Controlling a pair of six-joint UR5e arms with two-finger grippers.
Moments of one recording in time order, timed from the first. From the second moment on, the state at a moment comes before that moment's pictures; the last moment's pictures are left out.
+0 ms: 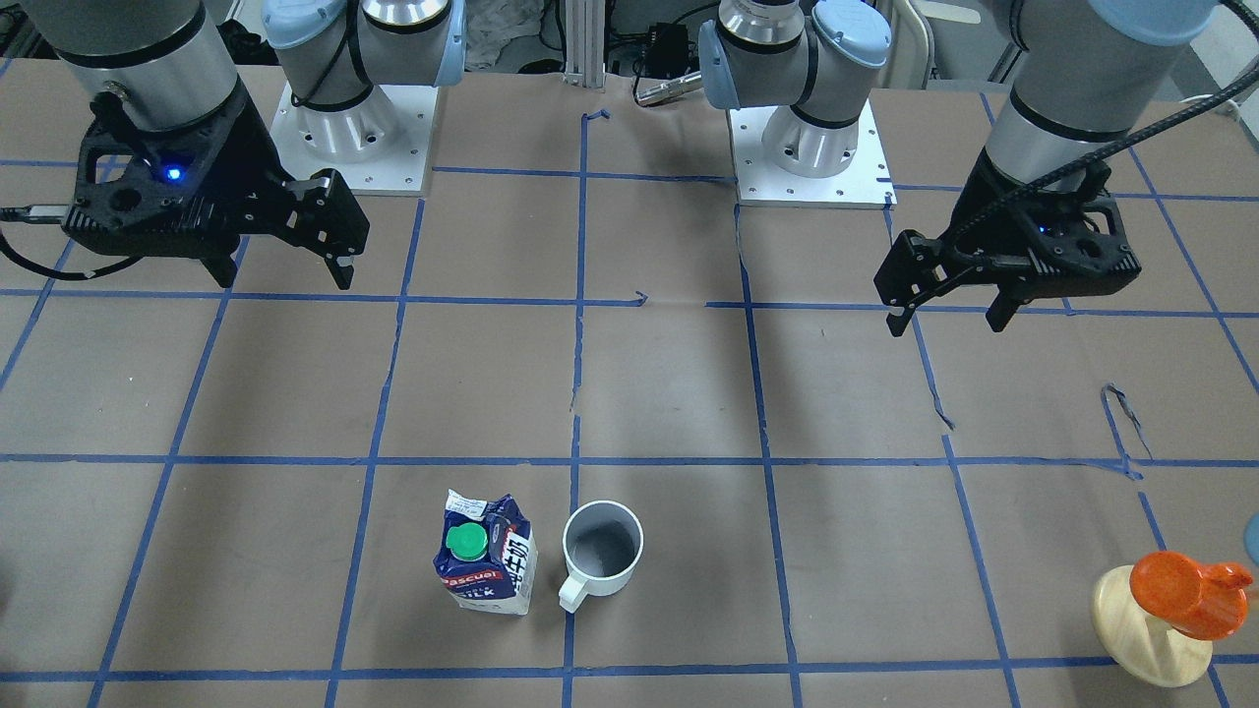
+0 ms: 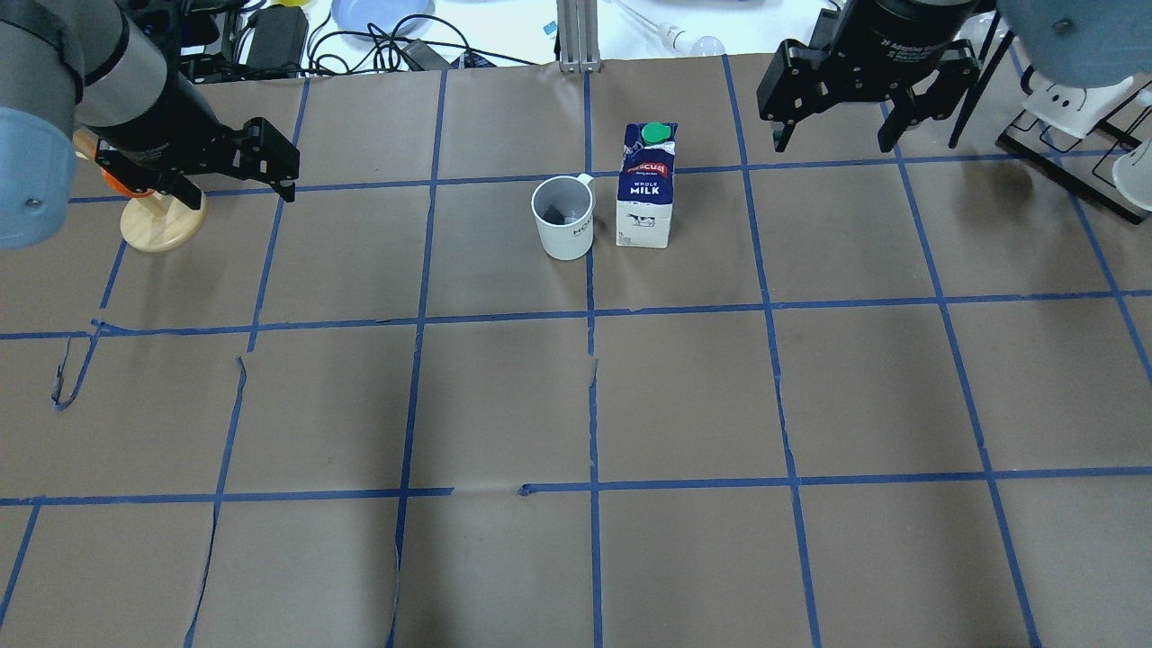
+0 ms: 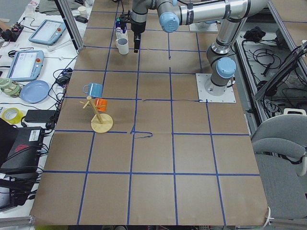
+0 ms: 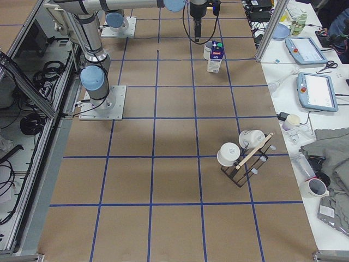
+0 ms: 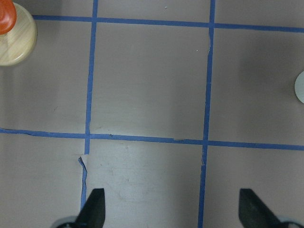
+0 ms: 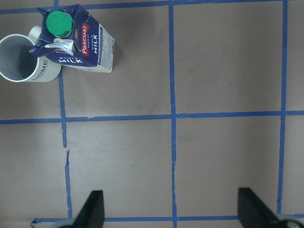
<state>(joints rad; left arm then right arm) -1.42 -1.58 -1.67 -1.31 1.58 0.09 1.59 -1.49 1.44 -1.57 -1.55 0.04</state>
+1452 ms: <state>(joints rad) -1.42 -1.56 -1.67 -1.34 1.58 0.09 1.59 -1.49 1.44 -1.57 -1.56 0.02</state>
